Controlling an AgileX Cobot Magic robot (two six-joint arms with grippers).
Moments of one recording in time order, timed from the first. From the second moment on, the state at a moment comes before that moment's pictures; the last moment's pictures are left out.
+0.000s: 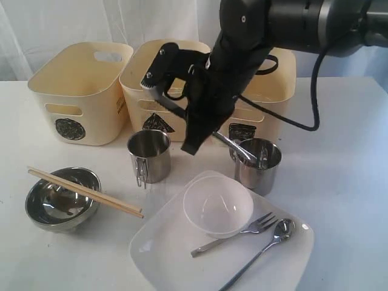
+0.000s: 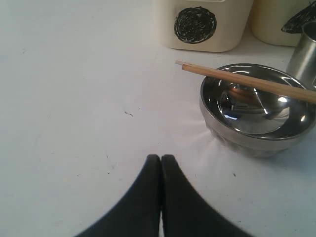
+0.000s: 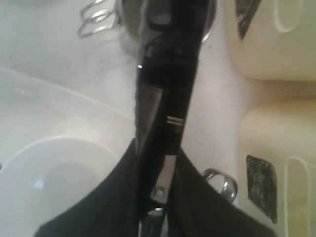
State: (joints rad) left arm 0.01 0.00 0.02 -0.18 0.42 0.15; right arm 0.61 1.83 -1.54 0.10 0.91 -0.68
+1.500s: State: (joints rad) left arm 0.01 0.00 0.02 -0.18 0.42 0.15; right arm 0.47 2.22 -1.94 0.68 0.06 -0.68
